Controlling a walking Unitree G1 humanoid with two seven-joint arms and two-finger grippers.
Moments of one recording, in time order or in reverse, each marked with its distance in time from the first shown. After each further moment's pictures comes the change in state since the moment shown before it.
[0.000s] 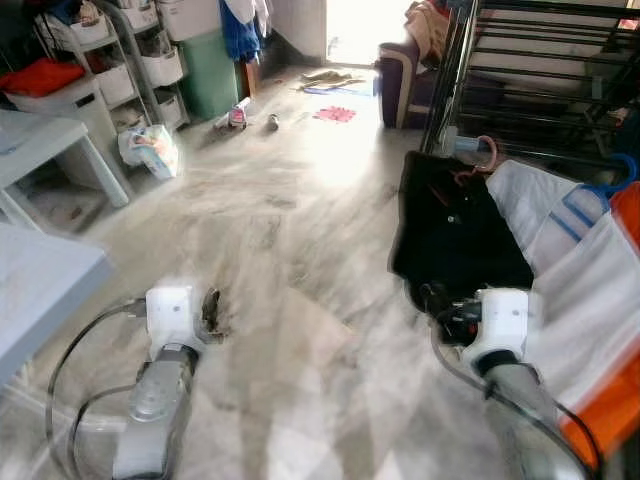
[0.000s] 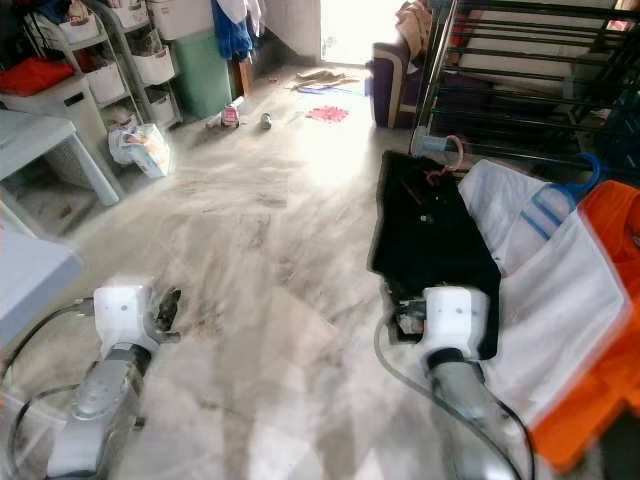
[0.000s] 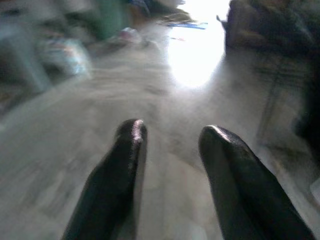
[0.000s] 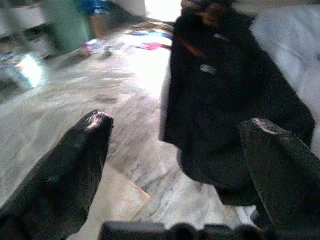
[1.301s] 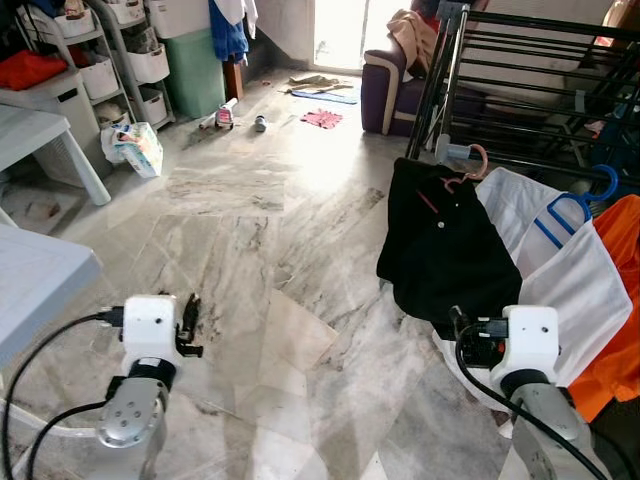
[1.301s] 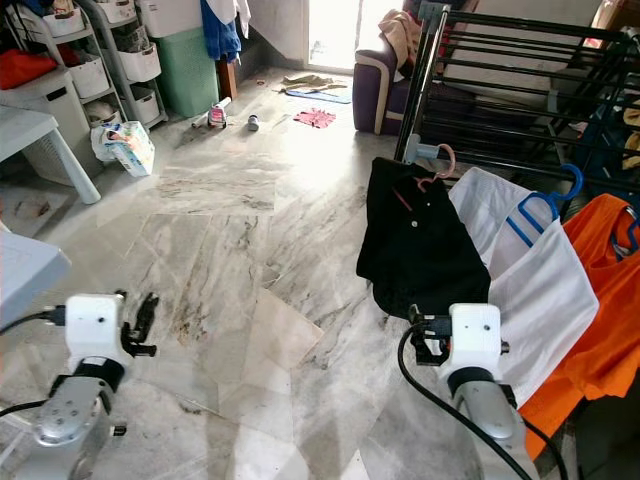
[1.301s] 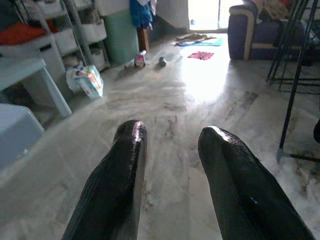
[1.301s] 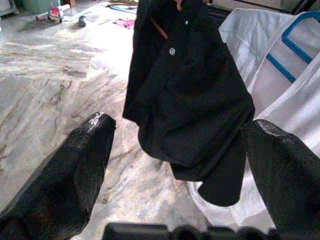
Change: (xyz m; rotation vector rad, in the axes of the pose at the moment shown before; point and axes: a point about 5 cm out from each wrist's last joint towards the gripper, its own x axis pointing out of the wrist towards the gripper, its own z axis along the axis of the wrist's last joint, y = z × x) left arm -0.071 0.017 -0.011 0.087 -0.022 0.163; right arm -0.031 -0.011 -0.014 -0.161 0.107 0.002
